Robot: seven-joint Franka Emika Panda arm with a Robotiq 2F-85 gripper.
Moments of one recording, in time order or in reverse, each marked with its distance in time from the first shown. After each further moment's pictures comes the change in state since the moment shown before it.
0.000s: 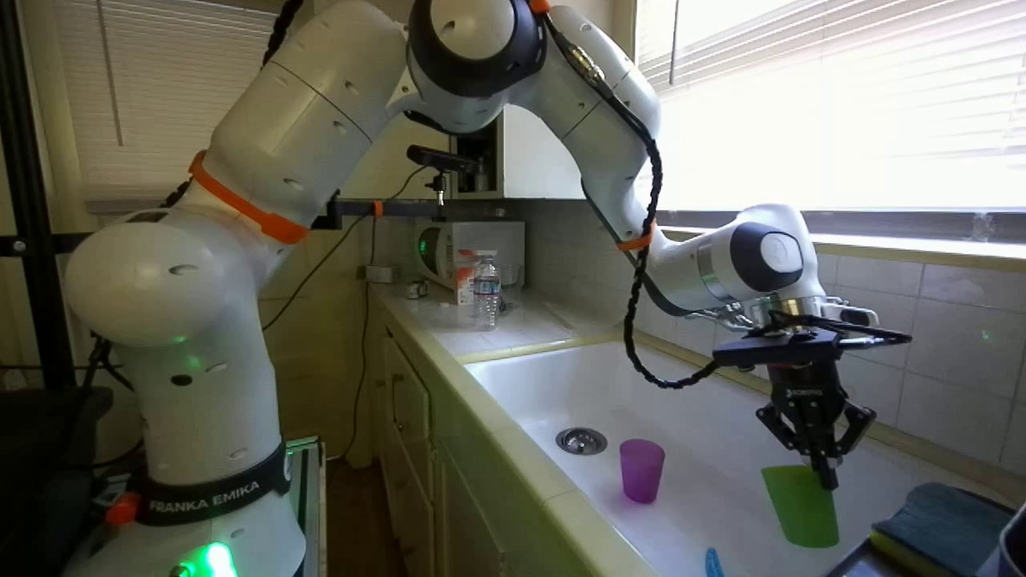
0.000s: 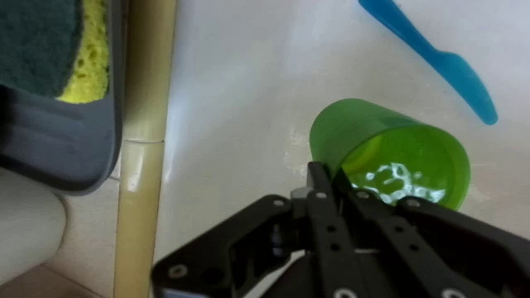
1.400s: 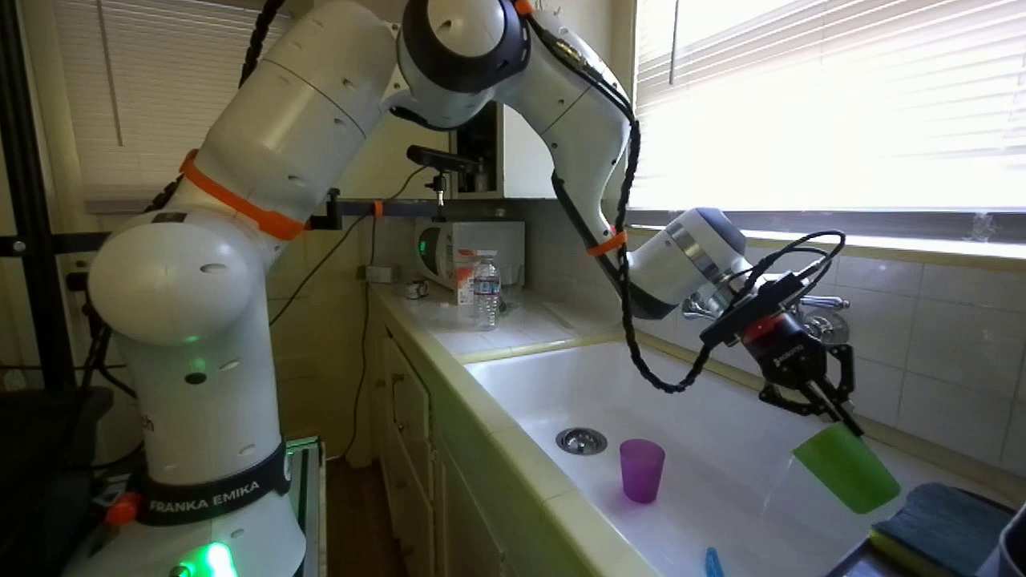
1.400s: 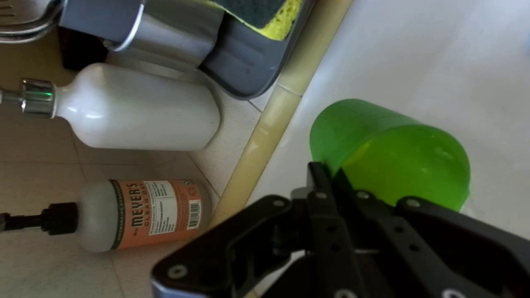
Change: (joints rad) arm 0.135 -0.041 -0.023 -0.033 -0.636 -0.103 0.268
